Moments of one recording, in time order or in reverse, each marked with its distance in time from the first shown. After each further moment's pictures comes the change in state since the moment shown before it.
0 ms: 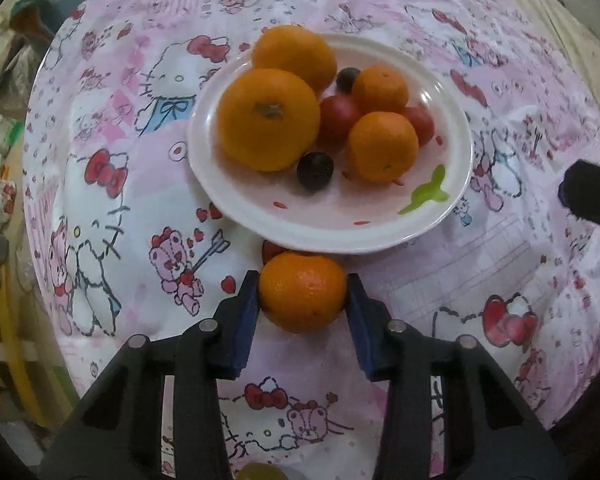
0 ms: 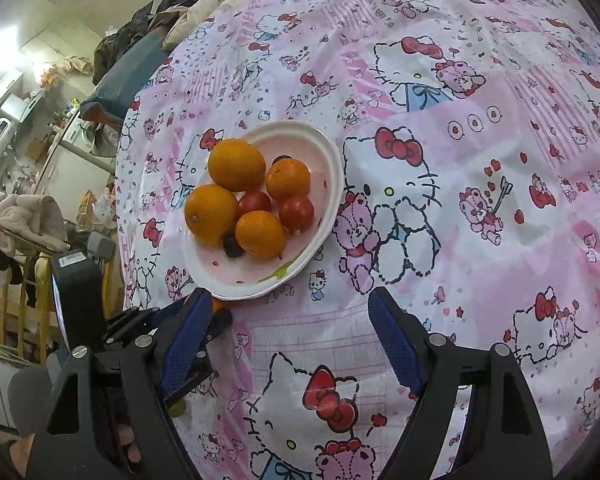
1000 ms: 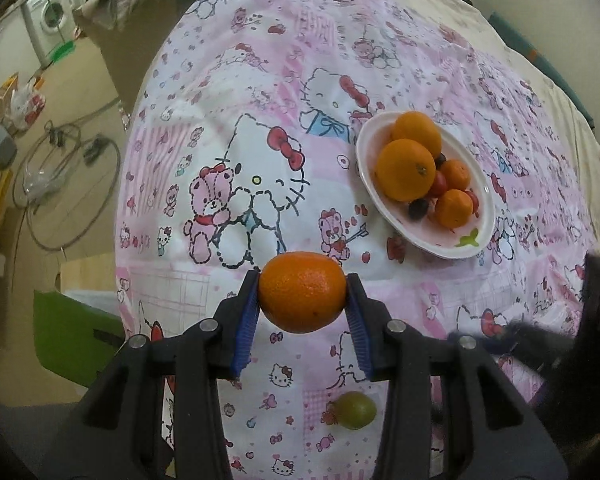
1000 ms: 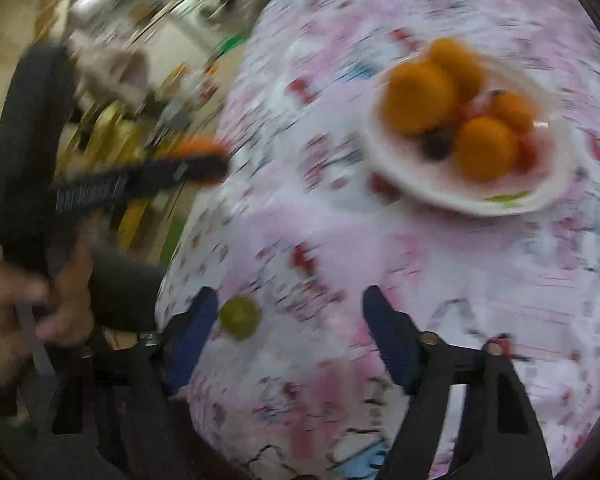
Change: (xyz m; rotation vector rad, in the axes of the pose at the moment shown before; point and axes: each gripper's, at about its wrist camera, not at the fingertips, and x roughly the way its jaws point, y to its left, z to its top) left arm -0.074 0.119 -0.048 -0.333 -0.123 -0.061; right arm 0.063 0.113 -0.081 -0.496 0.263 0.224
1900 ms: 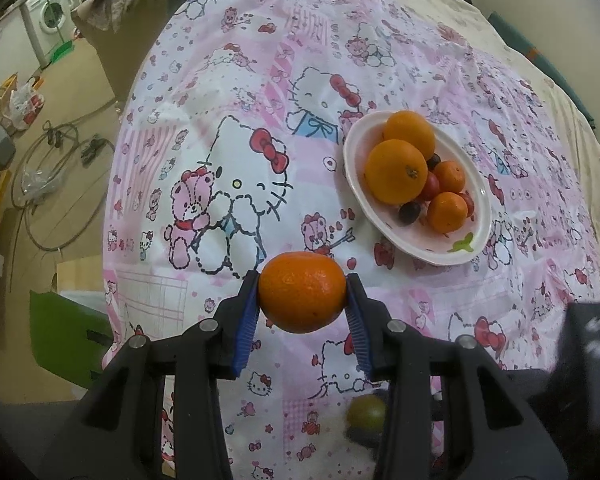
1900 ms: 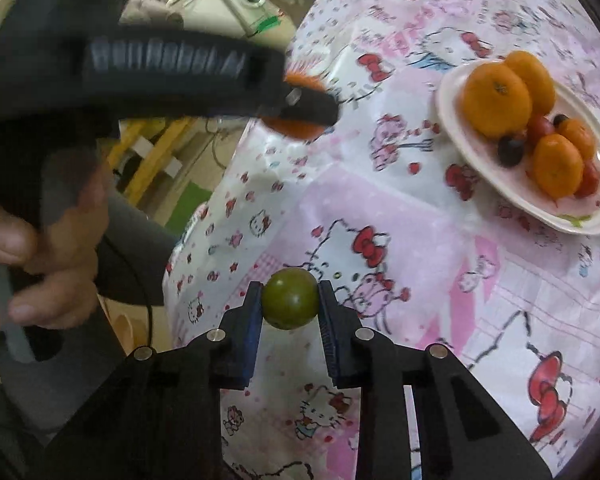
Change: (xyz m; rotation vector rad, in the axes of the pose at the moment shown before) left arm 0.009 -0.015 0.004 0.000 0.001 0.012; right arm 0.022 0.028 -0.007 -0.109 0.018 0.012
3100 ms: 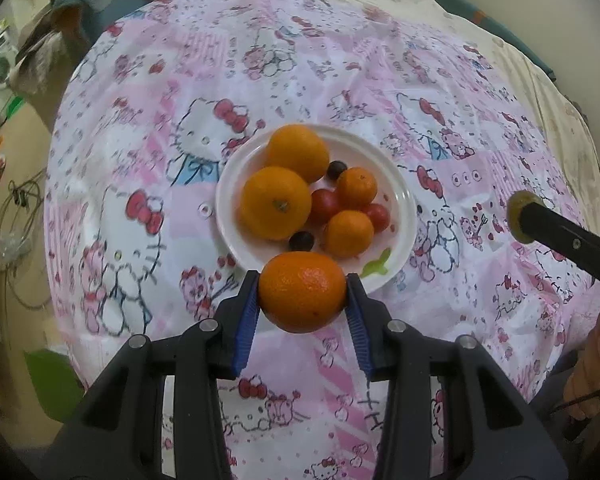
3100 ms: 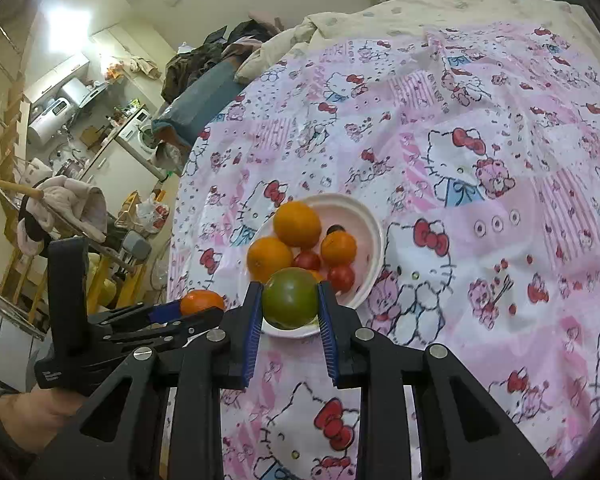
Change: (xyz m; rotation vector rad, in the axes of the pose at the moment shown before) left arm 0.008 -0.101 0.032 0.203 0.003 -0.077; right arm -0.180 -0.124 0.012 0.375 -0.423 -0.183
